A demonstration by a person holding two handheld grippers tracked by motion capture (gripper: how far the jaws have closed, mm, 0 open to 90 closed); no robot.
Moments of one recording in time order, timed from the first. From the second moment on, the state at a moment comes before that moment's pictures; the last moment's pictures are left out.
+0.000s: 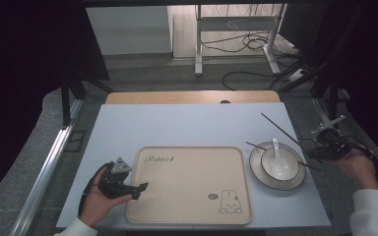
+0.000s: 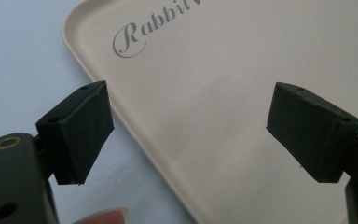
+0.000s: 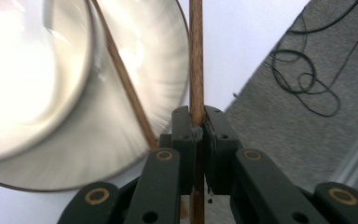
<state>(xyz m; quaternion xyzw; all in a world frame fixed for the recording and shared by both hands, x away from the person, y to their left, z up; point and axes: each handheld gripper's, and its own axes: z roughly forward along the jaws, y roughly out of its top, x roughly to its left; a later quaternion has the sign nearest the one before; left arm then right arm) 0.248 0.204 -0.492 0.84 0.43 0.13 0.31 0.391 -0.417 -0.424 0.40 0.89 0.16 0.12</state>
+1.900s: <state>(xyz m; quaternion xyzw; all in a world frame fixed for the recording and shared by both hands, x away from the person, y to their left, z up) 0.245 0.205 -0.488 0.83 0.43 0.14 0.32 0.298 -0.218 -0.442 0.34 0.91 0.22 0.01</state>
